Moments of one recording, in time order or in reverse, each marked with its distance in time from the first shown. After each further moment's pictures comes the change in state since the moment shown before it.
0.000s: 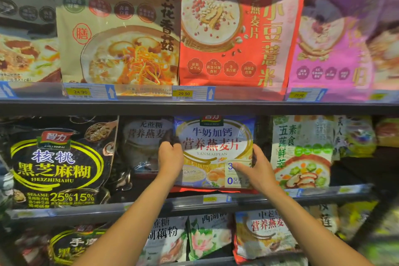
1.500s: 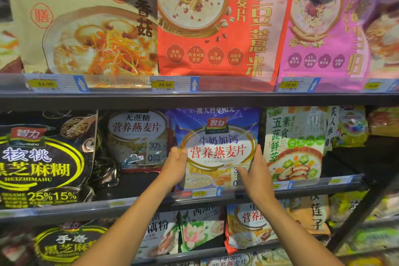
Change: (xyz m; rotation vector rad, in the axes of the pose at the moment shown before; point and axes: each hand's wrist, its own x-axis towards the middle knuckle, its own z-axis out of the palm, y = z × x) left_hand -0.014 -0.038 0.031 0.210 -0.418 -0.004; right_hand -0.002 0.067 0.009 -0.347 0.226 0.030
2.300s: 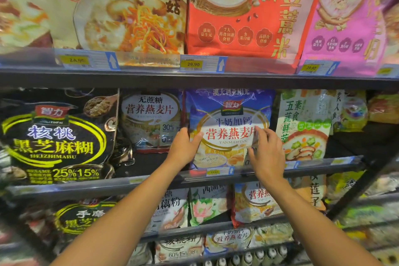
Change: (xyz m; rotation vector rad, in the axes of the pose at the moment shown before) left_hand -0.006 -0.010 -0.030 0.118 0.039 0.137; right_hand -0.025 -0.044 -0.009 -0.443 0.124 -0.132
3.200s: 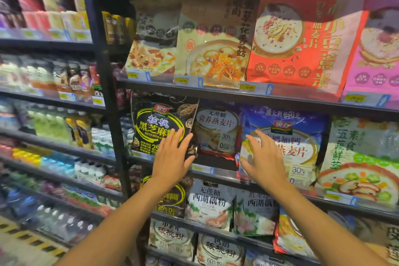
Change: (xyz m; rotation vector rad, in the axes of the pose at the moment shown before) left_hand -0.187 -0.033 -0.147 0.998 0.486 0.181; right_hand -0.050 -0.114 -0.071 0.135 -0.105 -0.544
